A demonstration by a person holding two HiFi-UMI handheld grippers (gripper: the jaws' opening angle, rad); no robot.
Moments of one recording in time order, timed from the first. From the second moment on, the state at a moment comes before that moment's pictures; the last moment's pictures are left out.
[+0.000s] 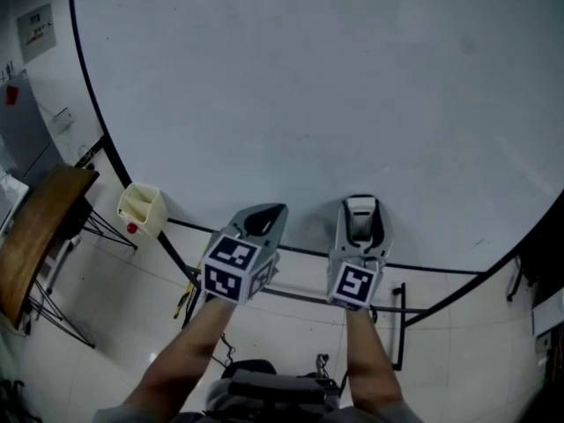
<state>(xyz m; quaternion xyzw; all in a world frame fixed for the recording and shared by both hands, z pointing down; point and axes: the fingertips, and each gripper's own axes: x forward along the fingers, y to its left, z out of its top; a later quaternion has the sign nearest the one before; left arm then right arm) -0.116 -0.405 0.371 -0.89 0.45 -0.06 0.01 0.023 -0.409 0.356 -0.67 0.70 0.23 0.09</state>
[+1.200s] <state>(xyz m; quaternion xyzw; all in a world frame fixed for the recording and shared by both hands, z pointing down) -0.041 -0.369 0.250 -0.93 0.37 0.03 0.08 0.050 -0.322 0.209 -0.61 0.76 0.22 0.06</state>
